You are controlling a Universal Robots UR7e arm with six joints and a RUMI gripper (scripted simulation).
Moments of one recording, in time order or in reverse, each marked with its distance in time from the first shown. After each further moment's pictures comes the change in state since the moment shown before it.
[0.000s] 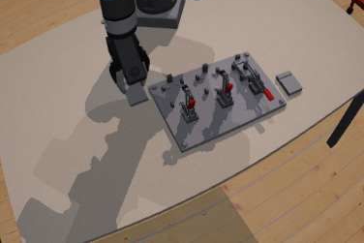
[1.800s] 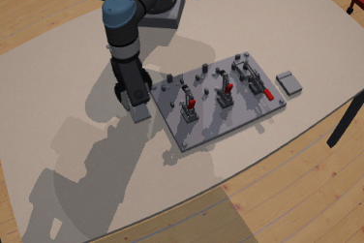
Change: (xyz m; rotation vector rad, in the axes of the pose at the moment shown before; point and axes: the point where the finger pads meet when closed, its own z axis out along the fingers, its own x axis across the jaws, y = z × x) arm 0.000 0.000 0.080 0.000 0.000 0.000
